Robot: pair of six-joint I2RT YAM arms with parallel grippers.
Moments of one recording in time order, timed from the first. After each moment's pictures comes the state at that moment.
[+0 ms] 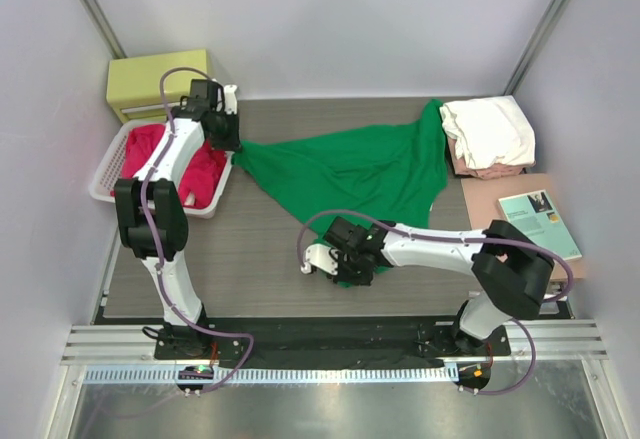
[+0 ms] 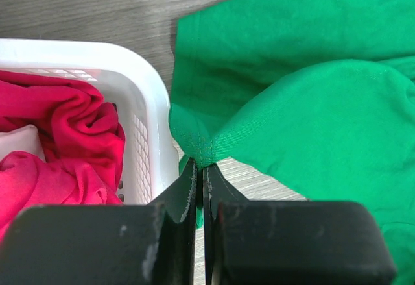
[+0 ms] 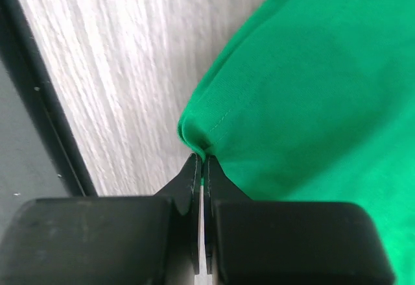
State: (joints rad) left arm -0.08 1.93 1.70 -0.70 0.20 -0.02; right arm 1.01 1.59 0.90 -0.60 -0.14 -0.49
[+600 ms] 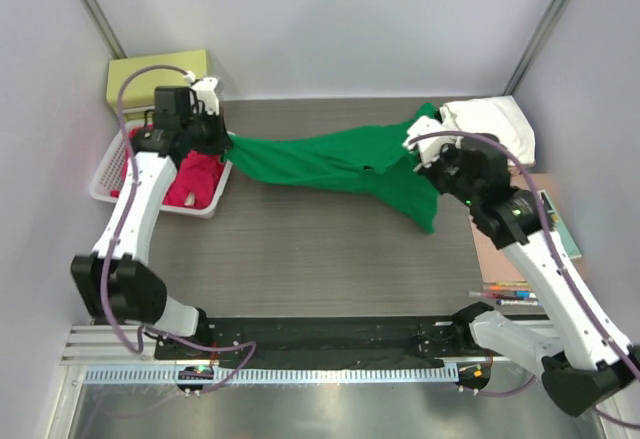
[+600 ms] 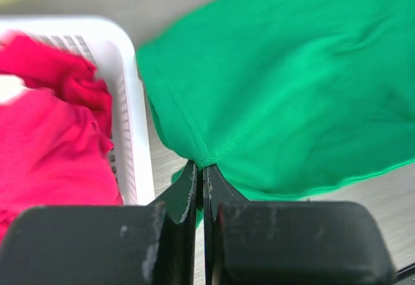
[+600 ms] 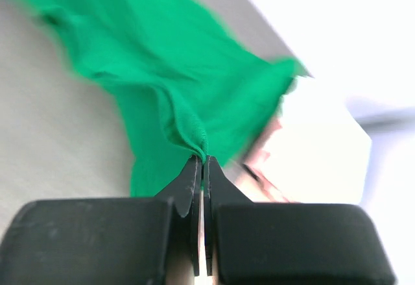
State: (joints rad) left arm -0.08 1.52 1.48 -0.68 0.28 0.00; right arm 0.45 1.01 1.19 -0.62 0.04 -0.54
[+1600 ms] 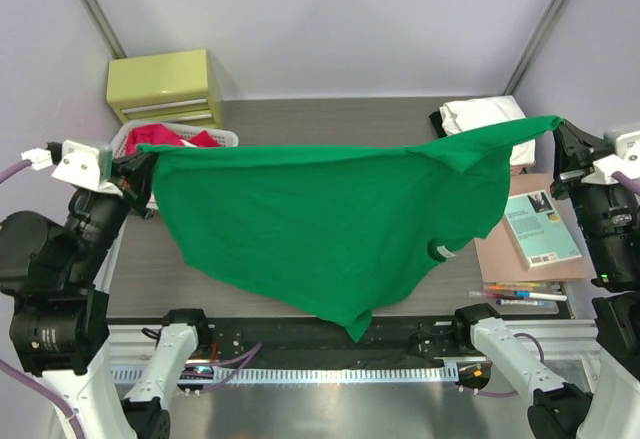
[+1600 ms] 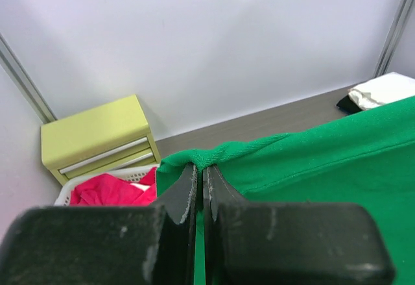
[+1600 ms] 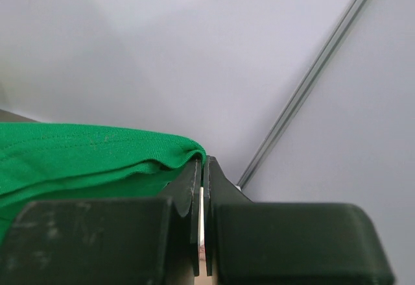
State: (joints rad) left arm 0.03 0.73 1.62 -0.76 0.33 0.08; right arm 0.19 0.77 1.76 -0.73 0.06 -0.40
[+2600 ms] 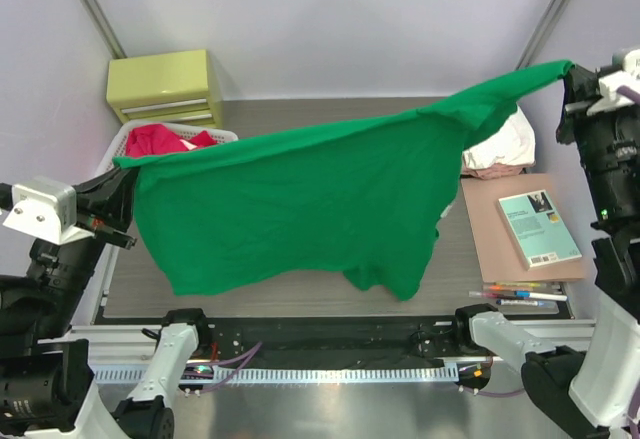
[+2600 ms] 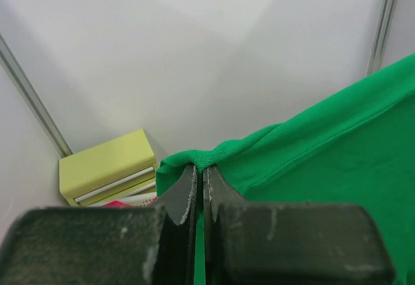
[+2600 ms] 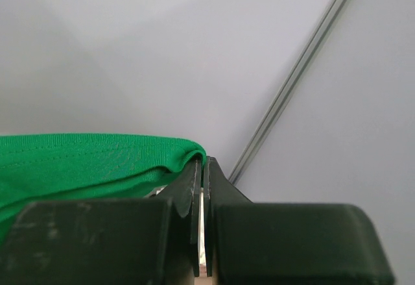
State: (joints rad) left arm 0.07 0.73 1.88 -0.87 0.39 0.06; right arm 0.16 1.00 2.02 -0.75 0.10 -0.40
